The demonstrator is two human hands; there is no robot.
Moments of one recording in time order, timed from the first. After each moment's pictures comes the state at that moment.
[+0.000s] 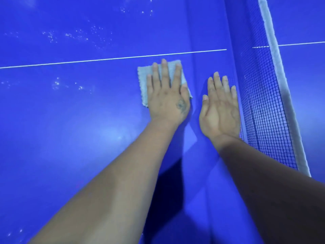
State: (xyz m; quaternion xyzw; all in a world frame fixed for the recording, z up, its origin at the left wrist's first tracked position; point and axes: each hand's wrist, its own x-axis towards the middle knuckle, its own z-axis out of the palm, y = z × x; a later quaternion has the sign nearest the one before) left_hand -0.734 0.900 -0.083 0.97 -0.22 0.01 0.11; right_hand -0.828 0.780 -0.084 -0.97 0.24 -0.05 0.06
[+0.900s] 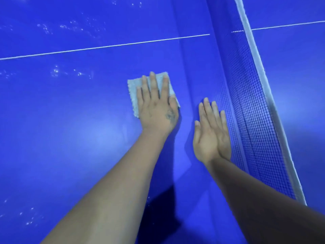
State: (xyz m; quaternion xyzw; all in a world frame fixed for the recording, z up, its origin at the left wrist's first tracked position) left_hand -0.817 0.963 -0.080 0.96 -0.23 -0.02 0.13; right_hand -0.962 0.857 -0.084 -0.96 0.26 -0.02 0.07
